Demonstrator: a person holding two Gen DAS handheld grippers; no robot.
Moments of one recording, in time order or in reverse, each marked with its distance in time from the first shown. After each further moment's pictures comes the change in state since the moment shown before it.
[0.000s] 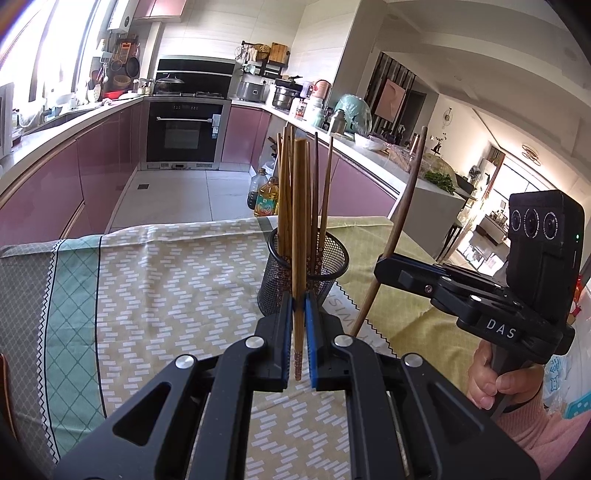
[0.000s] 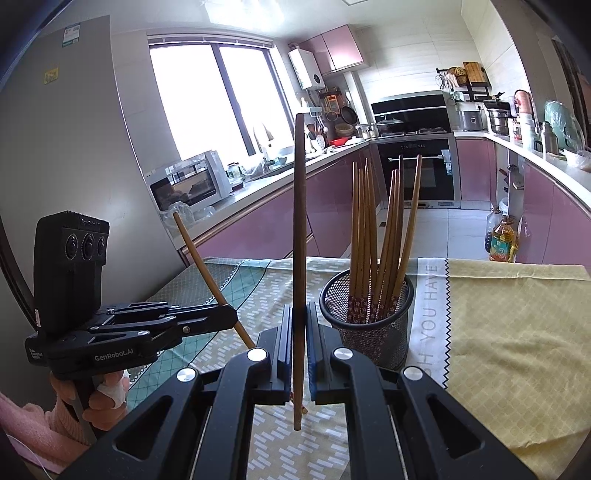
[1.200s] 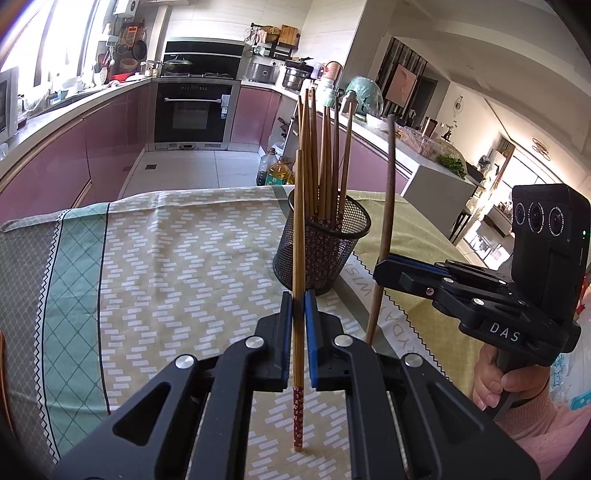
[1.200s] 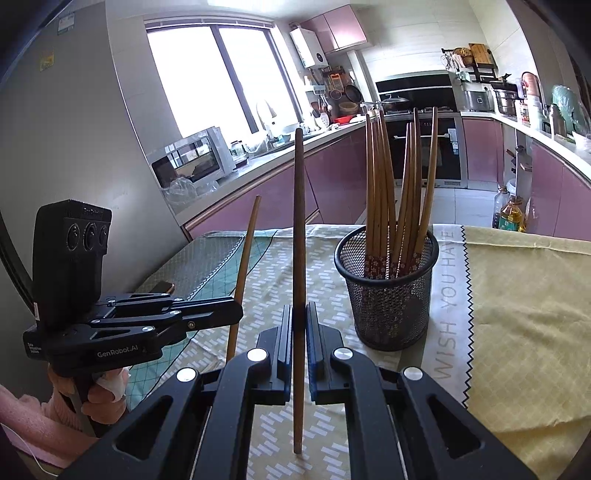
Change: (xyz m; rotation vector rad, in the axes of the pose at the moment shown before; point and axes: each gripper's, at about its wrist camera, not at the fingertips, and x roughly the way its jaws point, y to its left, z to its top) left arm 0.004 0.010 -0.021 -0.024 0.074 0.028; right arm 0.022 0.005 -0.023 0.011 0.082 0.022
